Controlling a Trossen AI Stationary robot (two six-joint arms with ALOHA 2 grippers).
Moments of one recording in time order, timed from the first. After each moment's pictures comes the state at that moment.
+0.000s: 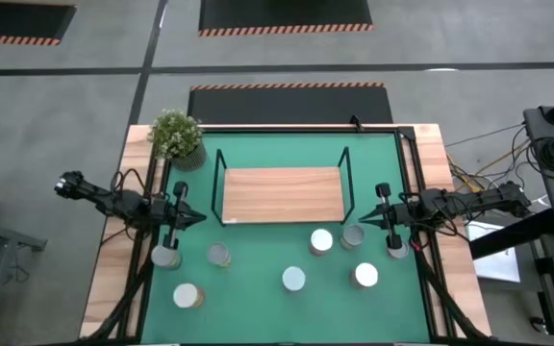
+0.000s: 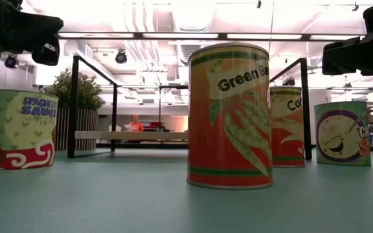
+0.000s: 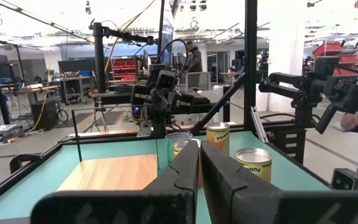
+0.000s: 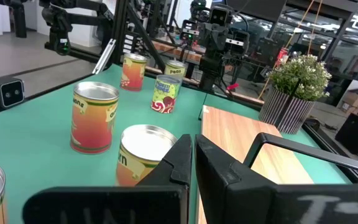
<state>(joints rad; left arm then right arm) -0.38 0.02 0.02 0.16 -0.28 0.08 0.16 0.09 0.01 0.02 -0.03 -0.26</state>
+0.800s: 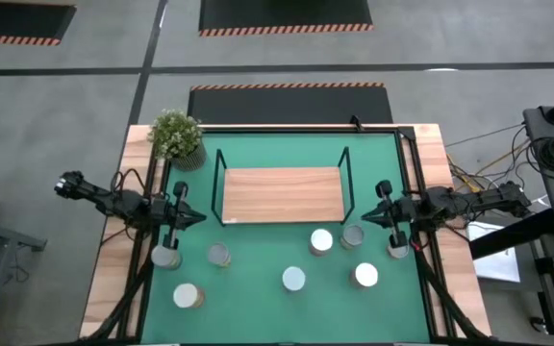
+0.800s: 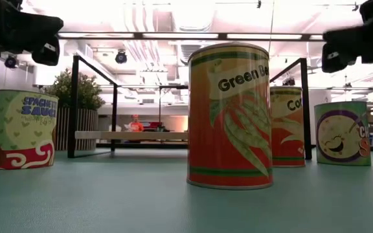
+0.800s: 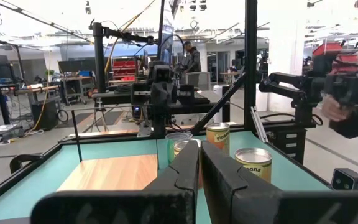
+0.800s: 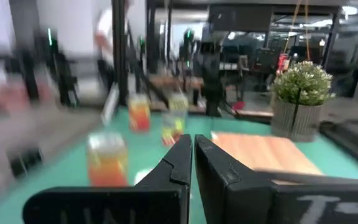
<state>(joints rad) -0.38 0.02 0.02 0.16 -0.28 0.08 0.16 0.09 0.01 0.17 -0.03 -0.01</state>
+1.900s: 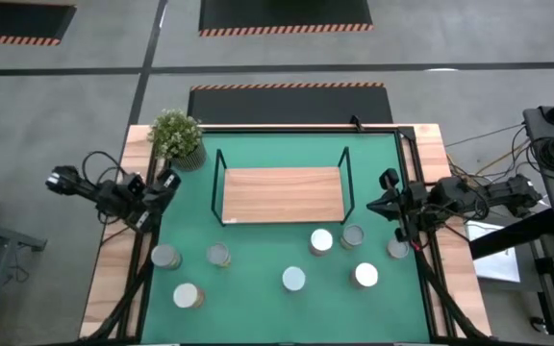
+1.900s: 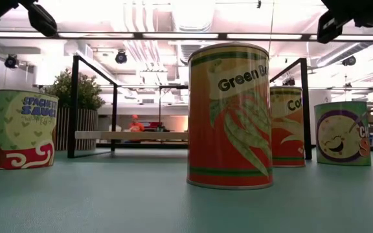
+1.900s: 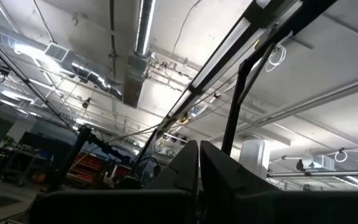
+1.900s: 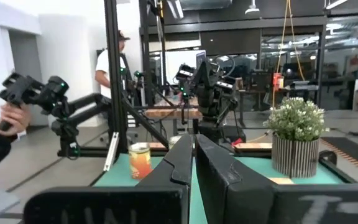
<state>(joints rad) -0.38 0.21 0.02 0.95 -0.28 -0.17 0.16 0.29 0.22 0.27 0.00 0.02</state>
